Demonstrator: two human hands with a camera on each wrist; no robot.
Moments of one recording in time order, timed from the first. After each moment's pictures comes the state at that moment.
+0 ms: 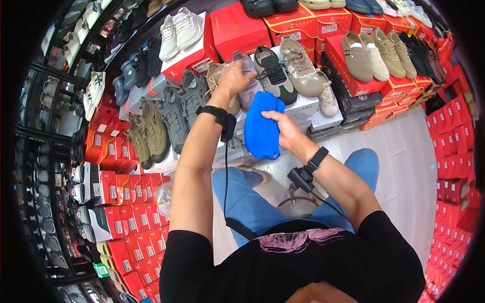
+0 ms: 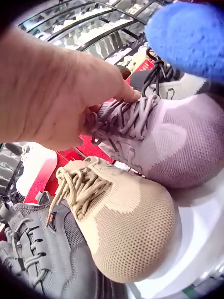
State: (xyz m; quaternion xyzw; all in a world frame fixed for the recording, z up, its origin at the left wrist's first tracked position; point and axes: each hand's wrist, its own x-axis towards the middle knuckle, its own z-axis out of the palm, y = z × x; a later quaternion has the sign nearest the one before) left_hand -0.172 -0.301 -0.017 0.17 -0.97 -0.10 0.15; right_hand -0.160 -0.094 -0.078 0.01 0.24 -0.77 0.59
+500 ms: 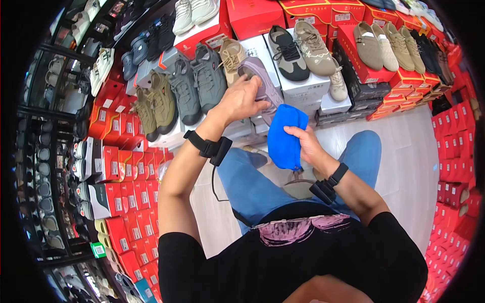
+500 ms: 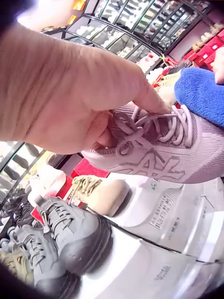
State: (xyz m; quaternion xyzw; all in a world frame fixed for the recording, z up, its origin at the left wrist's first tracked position) left_hand -0.041 -0.219 0.020 0.03 -0.99 -0.11 0.06; right_hand -0.090 -0.015 -0.086 -0.03 0.35 -0.77 0.53
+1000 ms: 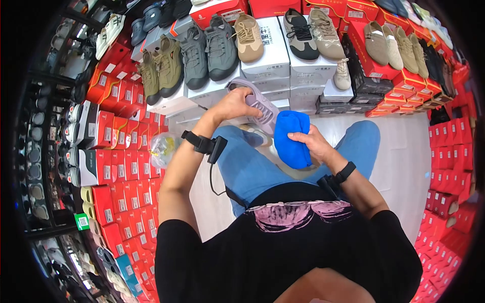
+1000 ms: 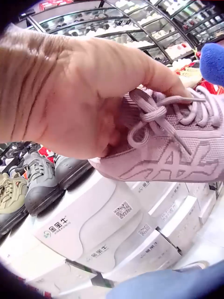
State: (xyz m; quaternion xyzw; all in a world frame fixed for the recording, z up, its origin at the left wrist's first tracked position) left_hand 0.054 -0.194 -0.007 0.20 -0.90 -0.40 -0.03; right_hand -0.057 0.044 -0.083 -0.18 0.47 -0.63 0.59
